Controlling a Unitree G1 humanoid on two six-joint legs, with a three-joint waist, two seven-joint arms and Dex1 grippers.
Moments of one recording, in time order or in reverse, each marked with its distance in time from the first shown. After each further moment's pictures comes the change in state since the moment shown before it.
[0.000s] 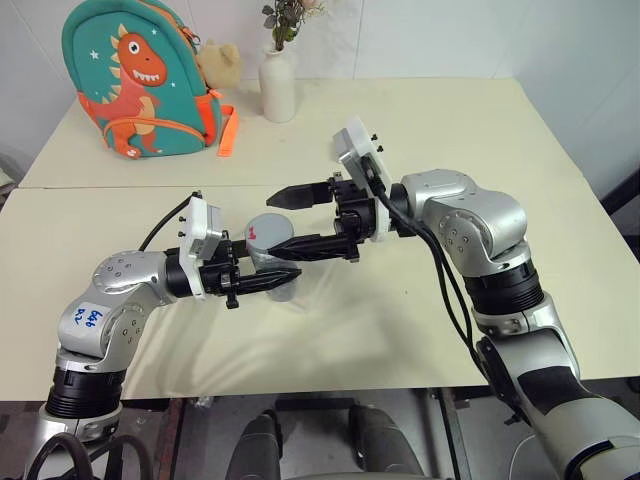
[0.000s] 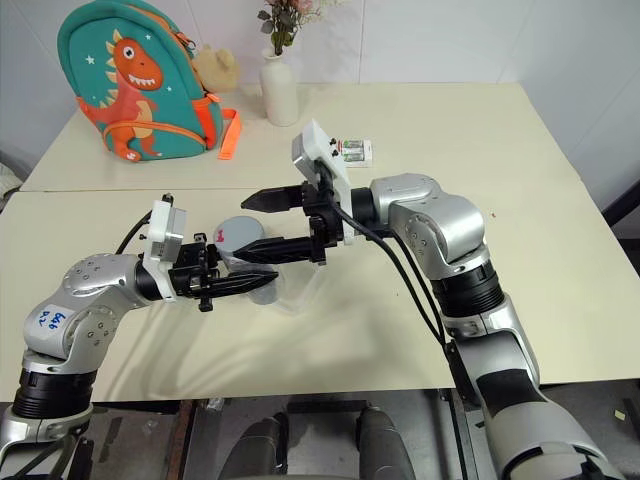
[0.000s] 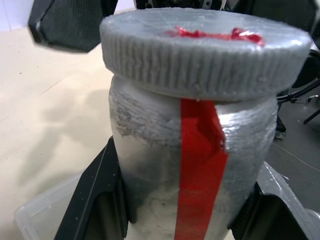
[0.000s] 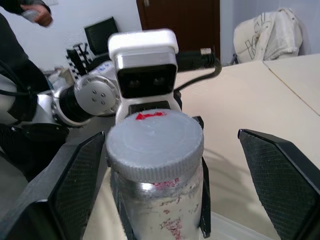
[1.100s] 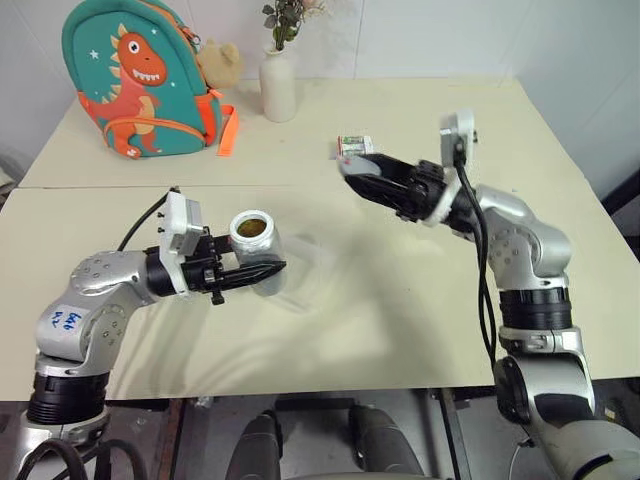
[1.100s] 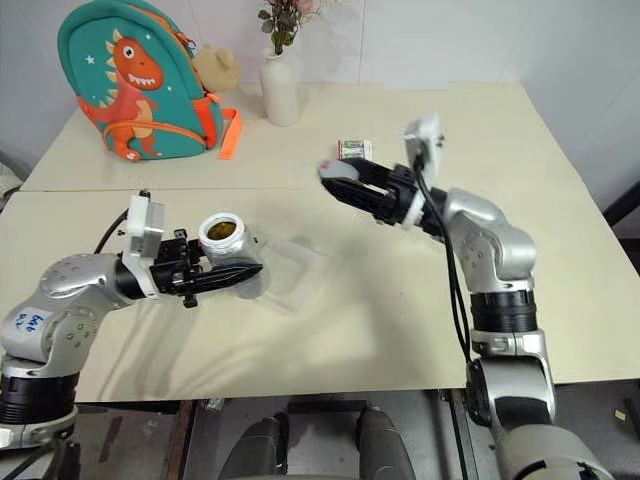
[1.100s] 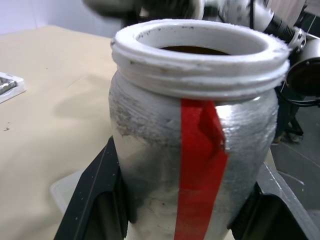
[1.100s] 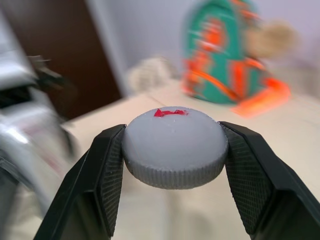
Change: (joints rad) left arm 0.045 0.066 0.110 -0.019 -0.041 0.032 0.024; right arm 0.251 -0.071 -0.342 0.186 -0.007 -0.264 -0.178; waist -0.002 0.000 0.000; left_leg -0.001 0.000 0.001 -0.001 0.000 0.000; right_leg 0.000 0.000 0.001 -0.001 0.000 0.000
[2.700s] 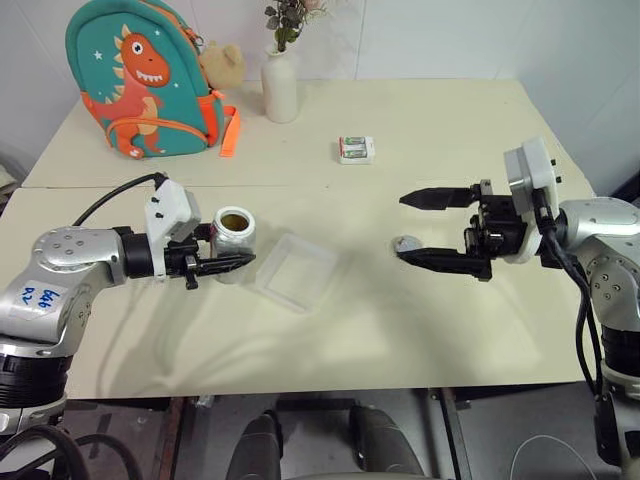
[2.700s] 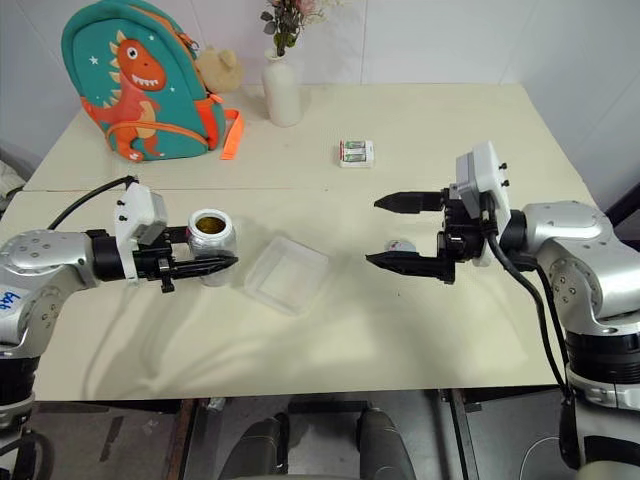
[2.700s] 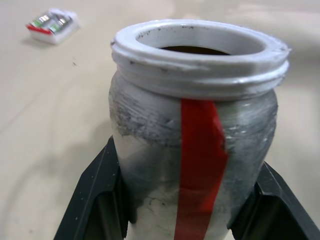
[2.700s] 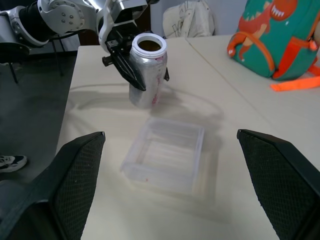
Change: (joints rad) left arm -0.115 0.188 -0.141 0.067 0.233 0.030 0.046; right arm 0.153 -0.390 0.025 -0.432 0.131 0.128 0.242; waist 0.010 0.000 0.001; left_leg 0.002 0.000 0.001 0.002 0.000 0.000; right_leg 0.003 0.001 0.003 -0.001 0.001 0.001
